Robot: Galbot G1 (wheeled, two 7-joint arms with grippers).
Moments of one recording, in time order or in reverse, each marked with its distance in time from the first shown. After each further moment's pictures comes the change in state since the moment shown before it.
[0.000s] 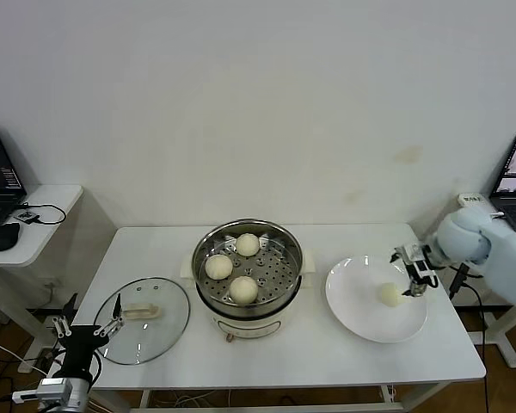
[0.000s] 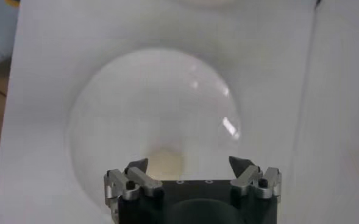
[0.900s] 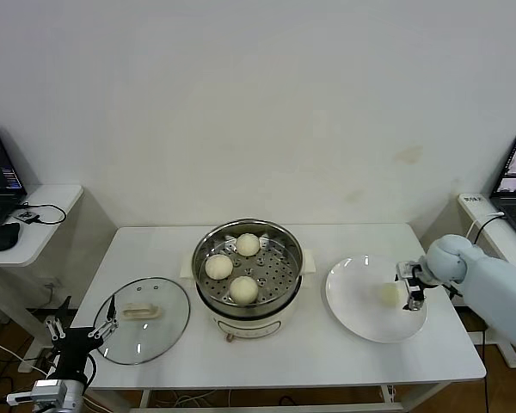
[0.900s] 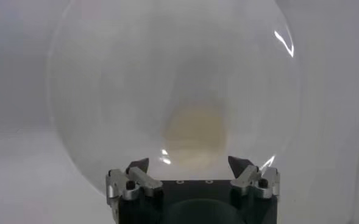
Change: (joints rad) left arm 0.005 -0.002 -0.018 0.010 -0.006 -0.001 0.001; right arm -0.201 0.165 0.164 -0.250 -0.113 0.018 0.045
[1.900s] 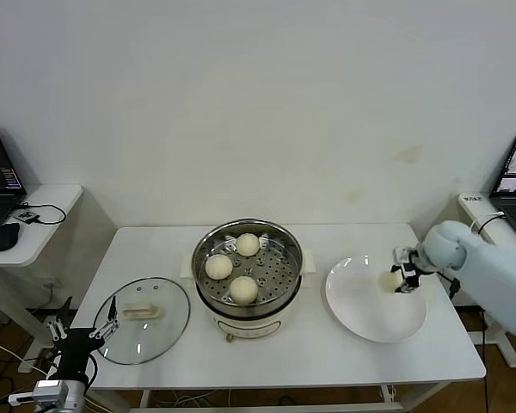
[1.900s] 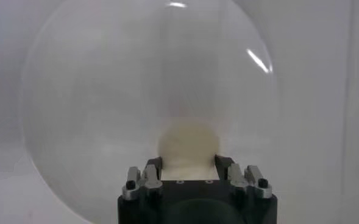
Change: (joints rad) left arm -0.003 -0.004 0.006 0.004 -0.001 -0.004 -0.001; right arm 0.131 -0.028 -0.039 0.074 0.082 -0.057 -0.034
